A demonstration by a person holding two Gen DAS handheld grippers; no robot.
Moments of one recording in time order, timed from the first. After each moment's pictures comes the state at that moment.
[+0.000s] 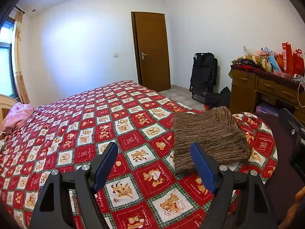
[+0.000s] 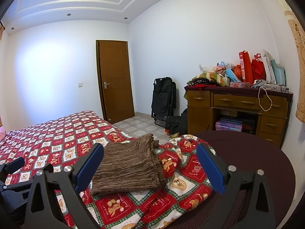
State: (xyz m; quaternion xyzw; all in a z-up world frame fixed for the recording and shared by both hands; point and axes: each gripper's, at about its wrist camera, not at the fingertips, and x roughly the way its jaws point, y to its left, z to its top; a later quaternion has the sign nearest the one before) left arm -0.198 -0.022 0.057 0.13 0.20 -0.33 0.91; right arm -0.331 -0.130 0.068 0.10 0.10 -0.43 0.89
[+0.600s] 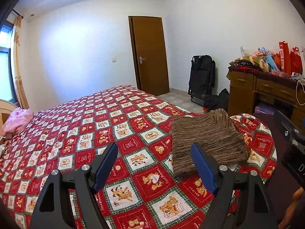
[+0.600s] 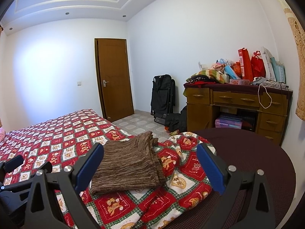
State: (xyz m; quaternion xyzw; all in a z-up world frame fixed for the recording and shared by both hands) left arm -0.203 -0.023 0.060 0.14 0.18 -0.34 0.91; right arm -0.331 -0.131 0.065 0.11 0.10 -0.43 0.89
